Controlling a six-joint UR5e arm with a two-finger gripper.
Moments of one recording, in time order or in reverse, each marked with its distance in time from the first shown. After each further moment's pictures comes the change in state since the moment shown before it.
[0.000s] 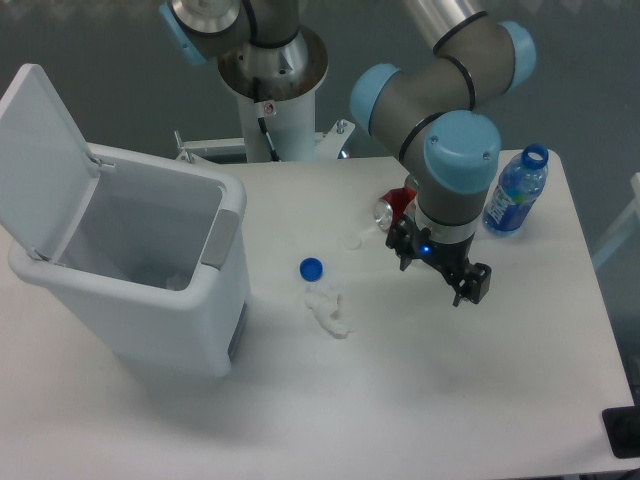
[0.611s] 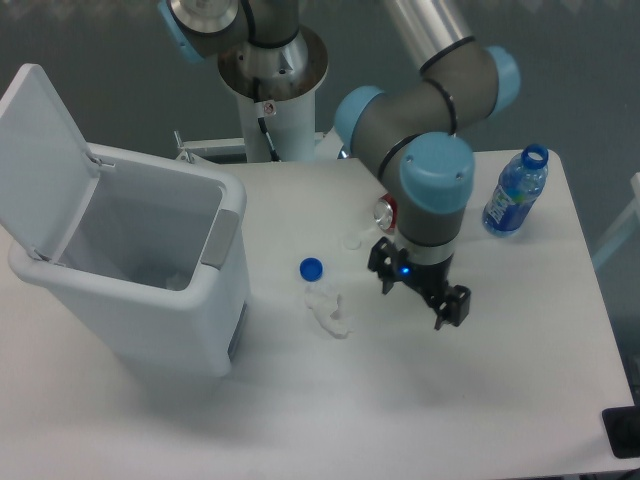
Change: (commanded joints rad) arm -0.115 -0.034 -0.080 0.124 -0.069 -0.120
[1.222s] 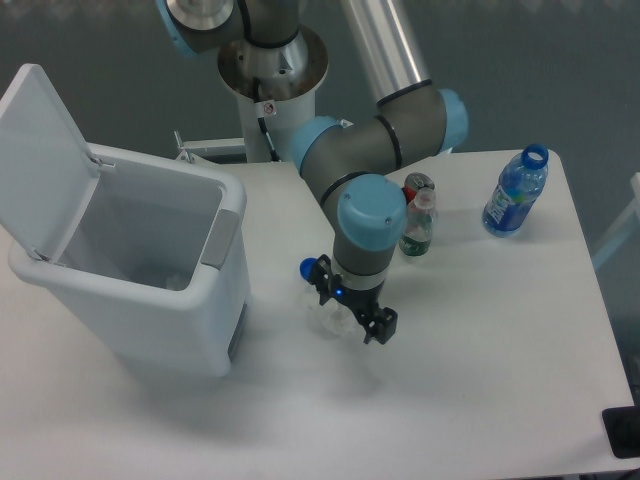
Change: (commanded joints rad) arm -0.046 -0.043 -0.074 0.005 -0.018 0.087
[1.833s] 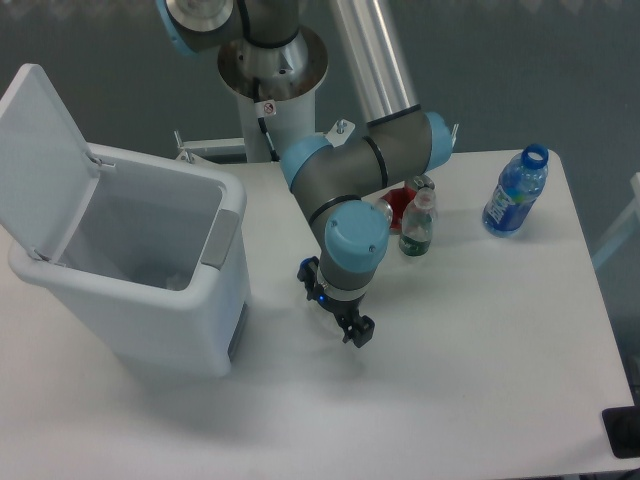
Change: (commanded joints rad) arm -0.017 -0.054 -0.023 0.000 0.049 0.049
